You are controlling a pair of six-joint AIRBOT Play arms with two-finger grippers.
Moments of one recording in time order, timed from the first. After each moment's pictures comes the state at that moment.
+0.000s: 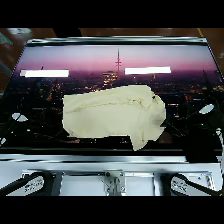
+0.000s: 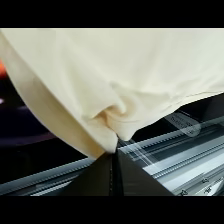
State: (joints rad) left arm 0.21 -1.20 0.60 0.84 -1.19 -1.15; right arm -0.34 -1.34 0.80 -1.12 1.17 1.49
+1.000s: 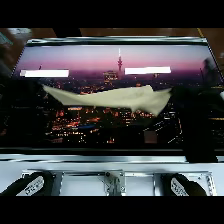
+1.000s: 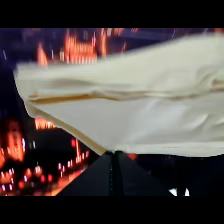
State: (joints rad) left arm 0.21 -1.06 1.38 0.95 -1.19 -1.28; right arm -0.23 -0.99 1.13 -0.87 0.97 1.23
